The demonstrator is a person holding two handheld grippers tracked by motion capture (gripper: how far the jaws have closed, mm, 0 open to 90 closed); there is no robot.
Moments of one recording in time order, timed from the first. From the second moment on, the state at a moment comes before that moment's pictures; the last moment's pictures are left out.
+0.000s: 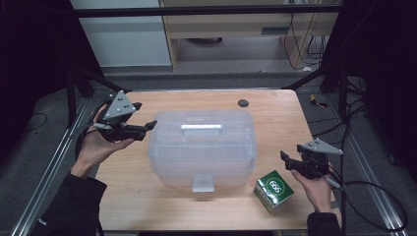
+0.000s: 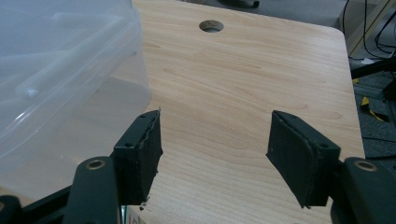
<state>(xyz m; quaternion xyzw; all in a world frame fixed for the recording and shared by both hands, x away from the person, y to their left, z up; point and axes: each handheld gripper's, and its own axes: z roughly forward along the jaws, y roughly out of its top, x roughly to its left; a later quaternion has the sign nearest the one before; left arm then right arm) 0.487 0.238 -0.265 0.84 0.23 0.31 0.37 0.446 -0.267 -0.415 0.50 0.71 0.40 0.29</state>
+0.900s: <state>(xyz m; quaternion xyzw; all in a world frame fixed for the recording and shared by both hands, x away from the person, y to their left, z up) 0.484 0.176 -0.259 0.91 0.09 0.30 0.27 0.447 -0.263 -0.418 0.50 0.73 0.39 0.27</state>
